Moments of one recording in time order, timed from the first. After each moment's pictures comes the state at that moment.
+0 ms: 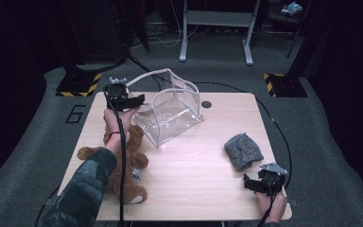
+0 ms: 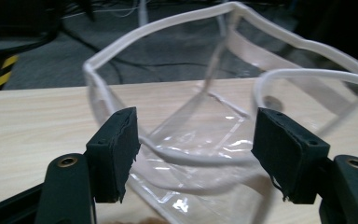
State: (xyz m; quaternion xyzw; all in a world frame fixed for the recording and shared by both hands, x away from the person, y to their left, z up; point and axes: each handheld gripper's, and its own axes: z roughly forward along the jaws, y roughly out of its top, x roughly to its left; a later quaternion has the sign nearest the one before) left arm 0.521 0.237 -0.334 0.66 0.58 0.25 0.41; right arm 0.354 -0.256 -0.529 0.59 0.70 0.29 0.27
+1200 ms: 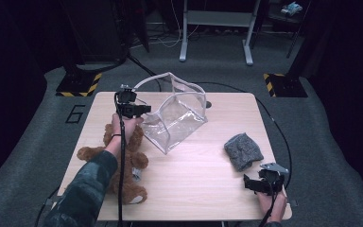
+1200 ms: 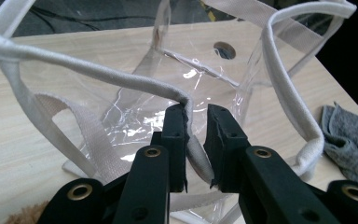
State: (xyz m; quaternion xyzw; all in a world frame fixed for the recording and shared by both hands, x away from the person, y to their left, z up) left arm 0.523 0.220 -0.362 0.73 0.53 0.12 0.41; right arm 0.355 -0.258 -0.528 0.59 0.71 0.30 0.25
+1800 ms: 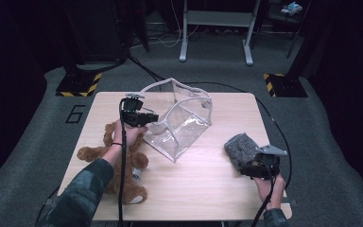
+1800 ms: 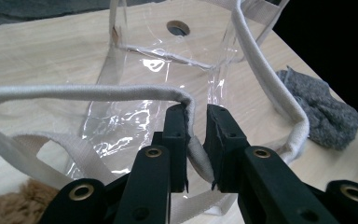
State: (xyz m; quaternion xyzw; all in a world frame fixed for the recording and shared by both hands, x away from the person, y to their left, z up) left arm 0.495 0.204 -0.365 0.77 0.46 0.08 0.43; right arm 0.377 -0.231 -0.457 0.54 0.73 0.33 0.25
